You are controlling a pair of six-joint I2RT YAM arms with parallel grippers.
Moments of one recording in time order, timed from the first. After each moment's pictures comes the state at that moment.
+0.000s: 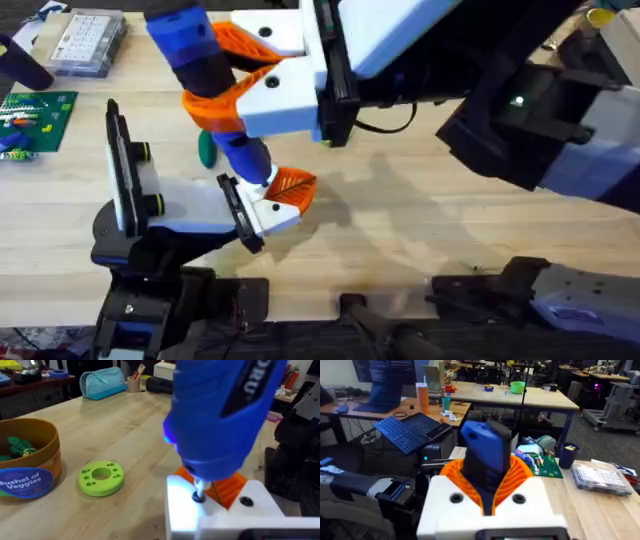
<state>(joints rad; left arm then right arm) -0.08 0.02 0.00 -0.08 1.03 -0.04 0.80 1.32 0.96 0.49 -0.87 0.02</state>
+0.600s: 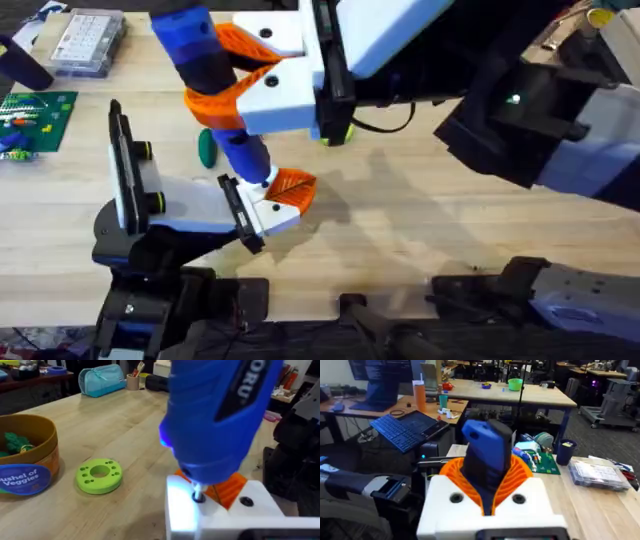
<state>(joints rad) -0.08 0.02 0.00 -0.09 1.03 -0.05 0.79 1.33 0.96 0.47 -0.86 0.00</state>
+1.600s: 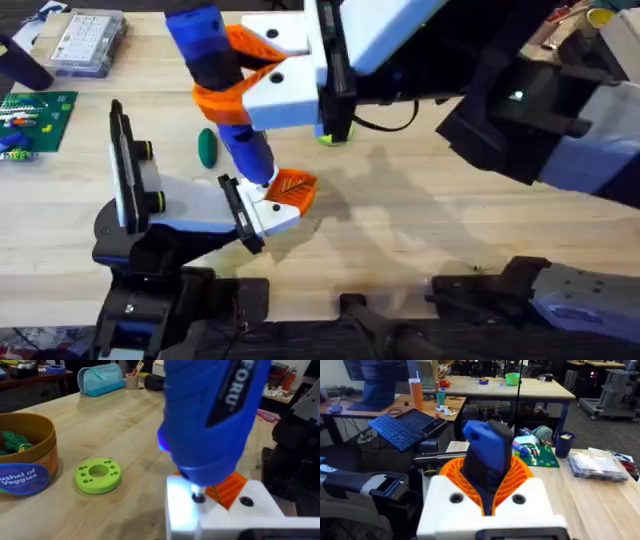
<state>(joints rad) -0.08 0.02 0.00 -0.09 1.03 -0.05 0.77 1.33 0.96 0.44 -0.86 0.01</state>
